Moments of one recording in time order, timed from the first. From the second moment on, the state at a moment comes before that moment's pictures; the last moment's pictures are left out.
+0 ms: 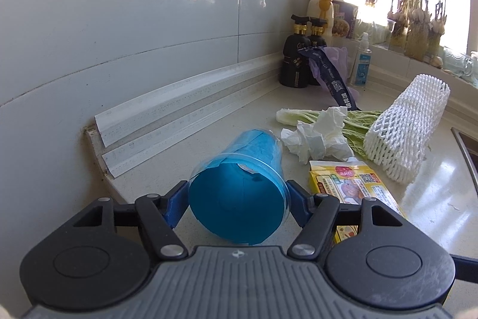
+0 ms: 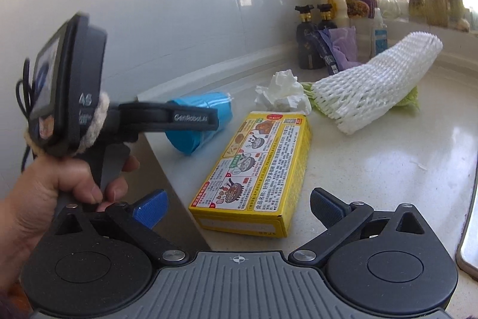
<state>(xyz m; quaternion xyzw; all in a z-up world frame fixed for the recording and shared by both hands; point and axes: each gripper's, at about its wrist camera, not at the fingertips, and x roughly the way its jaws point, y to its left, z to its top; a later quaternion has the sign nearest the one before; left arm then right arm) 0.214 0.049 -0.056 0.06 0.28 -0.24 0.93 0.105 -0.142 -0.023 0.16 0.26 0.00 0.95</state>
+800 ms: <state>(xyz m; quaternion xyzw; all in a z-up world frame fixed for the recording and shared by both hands) 0.170 0.058 -0.056 0.04 0.30 -0.30 0.90 0.118 -0.230 -0.047 0.52 0.25 0.09 0.81</state>
